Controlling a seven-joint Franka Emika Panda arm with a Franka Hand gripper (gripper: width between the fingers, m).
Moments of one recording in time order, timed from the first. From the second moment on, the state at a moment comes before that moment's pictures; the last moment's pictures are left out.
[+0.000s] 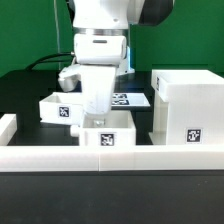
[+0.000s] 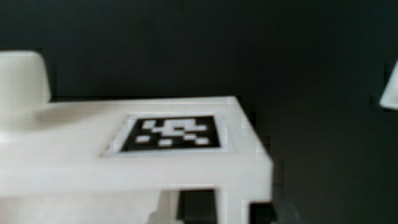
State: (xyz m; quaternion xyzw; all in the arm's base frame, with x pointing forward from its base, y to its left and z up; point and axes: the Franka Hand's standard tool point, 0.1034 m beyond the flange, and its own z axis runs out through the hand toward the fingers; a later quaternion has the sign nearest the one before) arm 0.543 -0.039 0.017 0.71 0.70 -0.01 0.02
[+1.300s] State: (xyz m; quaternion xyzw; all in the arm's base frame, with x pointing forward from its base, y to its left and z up) arm 0.539 -0.007 0.013 0.71 0.70 -0.01 0.01
